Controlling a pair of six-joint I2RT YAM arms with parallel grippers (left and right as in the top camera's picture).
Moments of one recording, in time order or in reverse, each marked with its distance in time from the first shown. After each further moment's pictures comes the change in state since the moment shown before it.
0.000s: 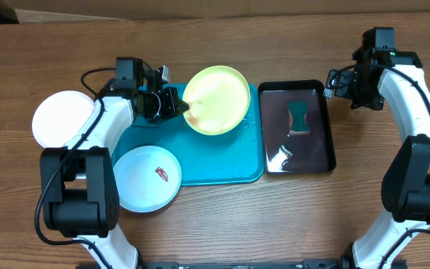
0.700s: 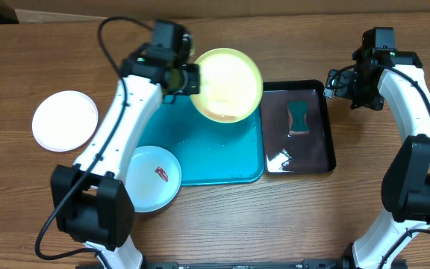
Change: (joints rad) left arm -0.262 -0.046 0.389 -0.332 -0.561 0.071; right arm 0.000 0.000 0.000 0.000 0.000 0.000
